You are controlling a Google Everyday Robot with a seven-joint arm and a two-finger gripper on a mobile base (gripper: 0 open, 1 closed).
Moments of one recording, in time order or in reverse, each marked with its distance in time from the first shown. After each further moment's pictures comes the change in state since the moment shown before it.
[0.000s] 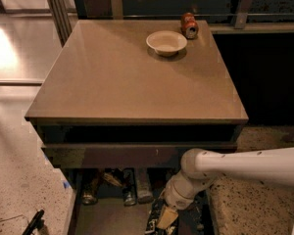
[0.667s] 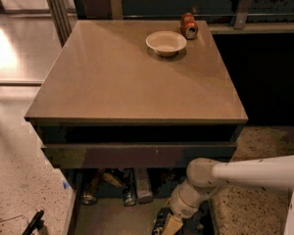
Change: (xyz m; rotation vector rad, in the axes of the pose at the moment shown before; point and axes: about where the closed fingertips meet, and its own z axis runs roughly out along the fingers) arm 0.034 0.008 0.026 -0.038 -0.009 0.059
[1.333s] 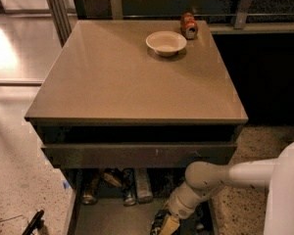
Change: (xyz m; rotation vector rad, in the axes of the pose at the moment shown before) arm 0.013 -0.019 0.040 -0.047 -0.043 0.046
